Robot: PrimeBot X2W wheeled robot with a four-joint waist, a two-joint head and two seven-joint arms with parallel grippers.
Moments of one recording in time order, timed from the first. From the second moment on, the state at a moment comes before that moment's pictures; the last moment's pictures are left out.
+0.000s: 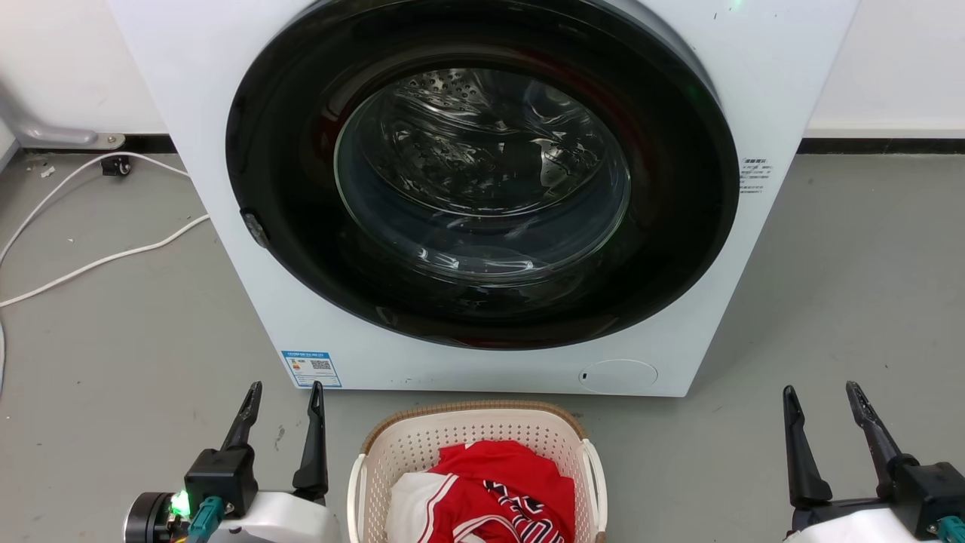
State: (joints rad) left arm -0.01 0.05 0.02 0.20 -0.05 -0.08 -0.26; right arm 0.10 -0.05 -0.10 0.06 0.02 0.13 -0.26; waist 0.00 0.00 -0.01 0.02
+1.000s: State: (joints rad) left arm -0.08 0.06 0.05 0.32 -0.04 -0.10 -0.26; right arm 0.02 -0.05 0.03 0.17 0.02 0.13 -0.26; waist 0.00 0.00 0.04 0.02
